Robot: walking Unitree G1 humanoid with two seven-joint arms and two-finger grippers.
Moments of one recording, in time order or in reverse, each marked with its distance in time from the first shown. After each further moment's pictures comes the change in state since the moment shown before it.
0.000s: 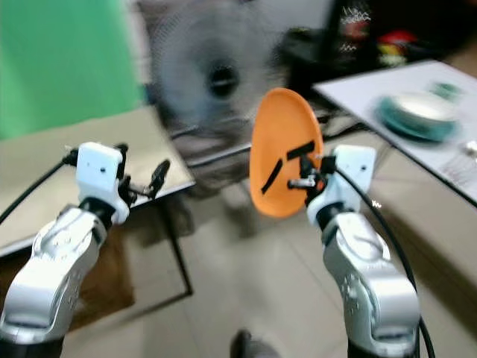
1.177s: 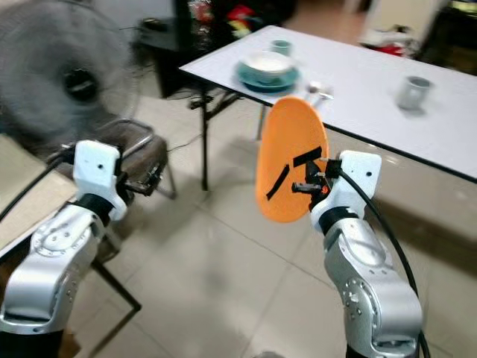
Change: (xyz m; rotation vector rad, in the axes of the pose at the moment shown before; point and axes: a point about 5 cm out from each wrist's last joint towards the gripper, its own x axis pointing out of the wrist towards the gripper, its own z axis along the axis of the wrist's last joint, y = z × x) left arm 0.002 0.007 -0.003 -0.016 0.019 0.019; right arm -0.002 0.001 0.002 0.026 0.005 -0.042
